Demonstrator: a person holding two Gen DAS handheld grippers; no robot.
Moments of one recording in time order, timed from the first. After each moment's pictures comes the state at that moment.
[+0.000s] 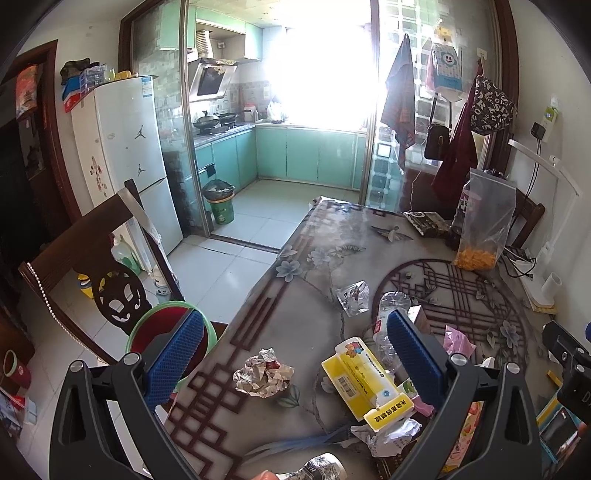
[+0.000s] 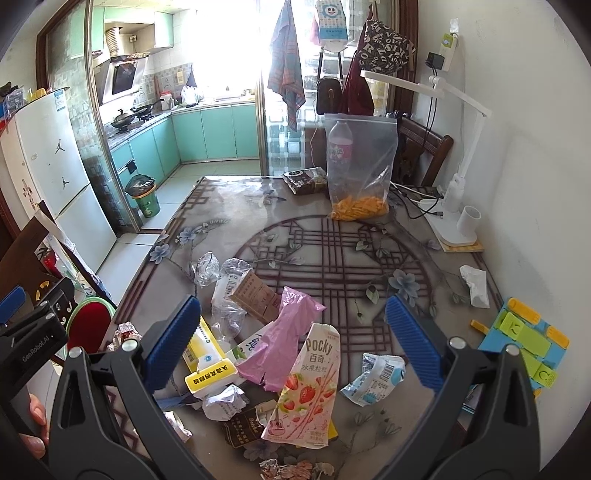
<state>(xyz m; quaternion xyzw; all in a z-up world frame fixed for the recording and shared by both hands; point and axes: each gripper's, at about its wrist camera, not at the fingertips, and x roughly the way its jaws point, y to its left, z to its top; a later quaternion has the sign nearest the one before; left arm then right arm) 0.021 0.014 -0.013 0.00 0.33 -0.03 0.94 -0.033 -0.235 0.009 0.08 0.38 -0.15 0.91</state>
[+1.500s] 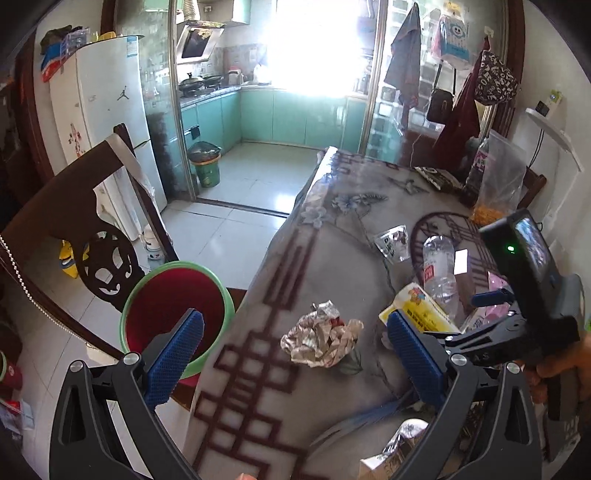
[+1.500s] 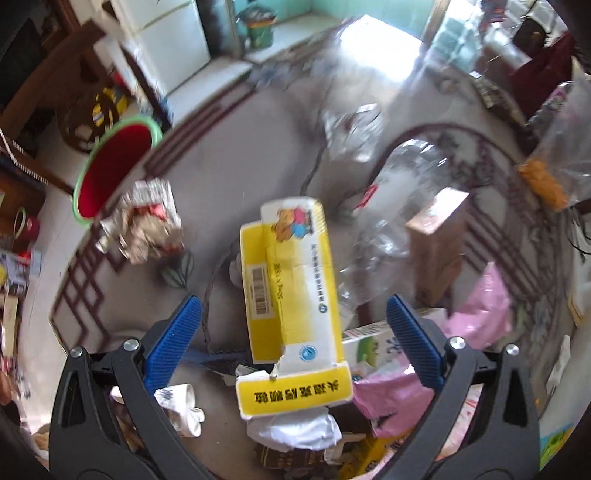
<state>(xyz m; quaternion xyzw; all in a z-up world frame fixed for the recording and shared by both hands) 0.047 0.105 -0.095 0.01 0.42 -0.07 0.90 0.110 -0.119 -0.165 -0.05 0.63 0.12 0.76</state>
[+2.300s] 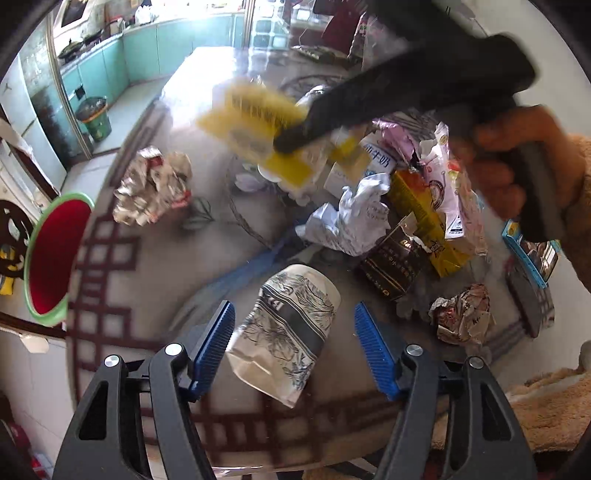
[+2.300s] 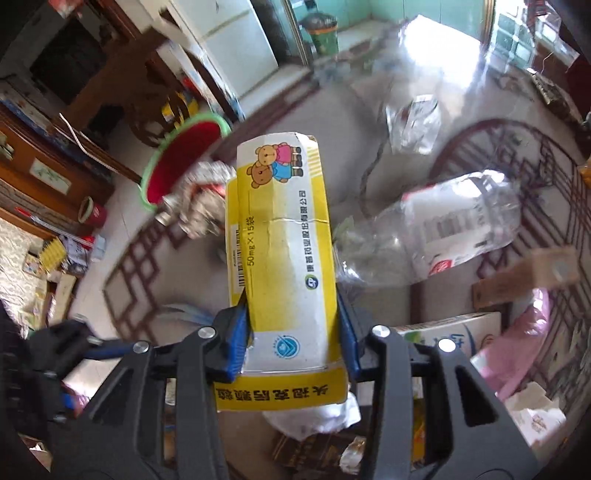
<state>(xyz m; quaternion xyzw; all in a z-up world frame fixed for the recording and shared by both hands) -0.025 0.018 -0.180 0.06 0.54 -0.26 0.80 0.084 -0.155 -0.143 0.03 0.59 0.25 0.76</state>
